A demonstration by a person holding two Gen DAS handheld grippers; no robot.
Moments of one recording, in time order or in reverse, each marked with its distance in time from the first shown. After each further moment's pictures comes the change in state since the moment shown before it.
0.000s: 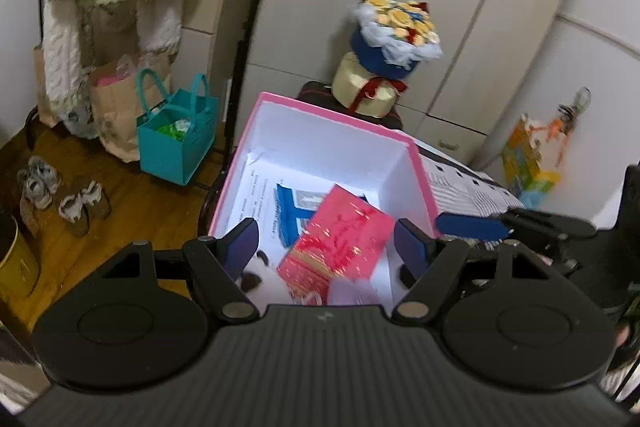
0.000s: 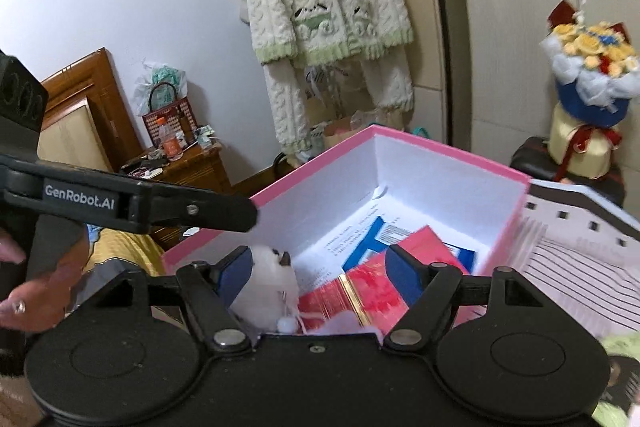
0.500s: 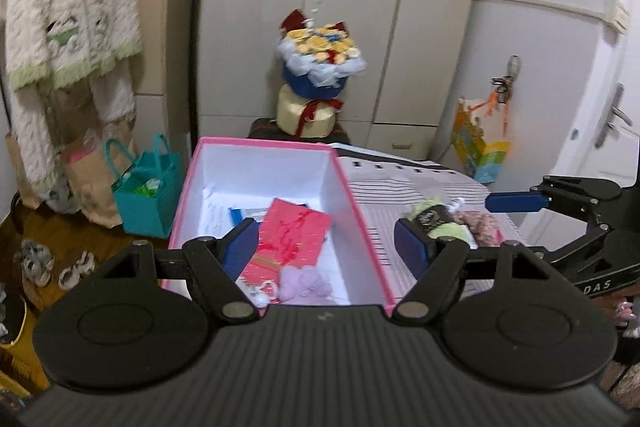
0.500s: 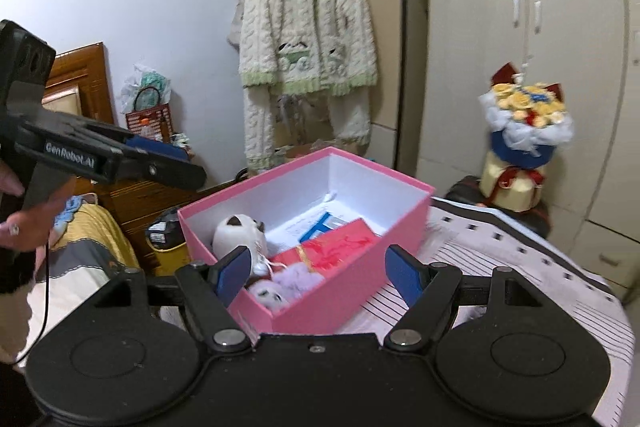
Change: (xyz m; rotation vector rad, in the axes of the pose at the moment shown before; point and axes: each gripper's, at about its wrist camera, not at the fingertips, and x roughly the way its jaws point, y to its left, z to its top) left arm -0.074 -0.062 -0.026 0.239 -0.097 -0.086; right arm -0.133 0.014 -0.048 -0.111 -0.099 -0.172
